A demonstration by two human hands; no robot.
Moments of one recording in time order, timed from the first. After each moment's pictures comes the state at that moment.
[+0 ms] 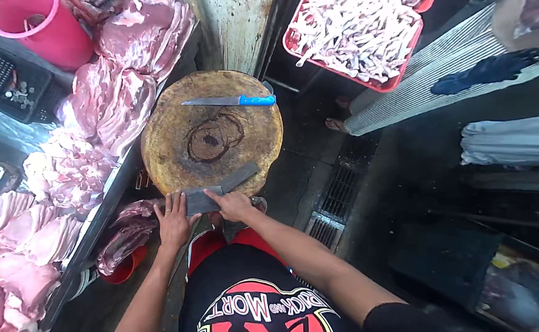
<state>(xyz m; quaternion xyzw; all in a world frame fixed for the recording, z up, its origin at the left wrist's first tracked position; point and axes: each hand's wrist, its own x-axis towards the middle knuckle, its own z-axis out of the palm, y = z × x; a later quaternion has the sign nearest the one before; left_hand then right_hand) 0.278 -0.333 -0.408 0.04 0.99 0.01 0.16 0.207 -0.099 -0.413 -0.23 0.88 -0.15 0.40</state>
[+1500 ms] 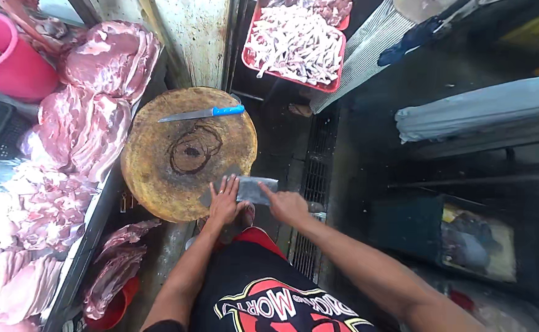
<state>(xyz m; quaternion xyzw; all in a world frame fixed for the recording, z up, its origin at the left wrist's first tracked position) 0.216 -0.174 -0.451 0.27 0.93 0.18 0.18 0.252 0.032 -0.333 0.05 0.93 -0.01 0.37</state>
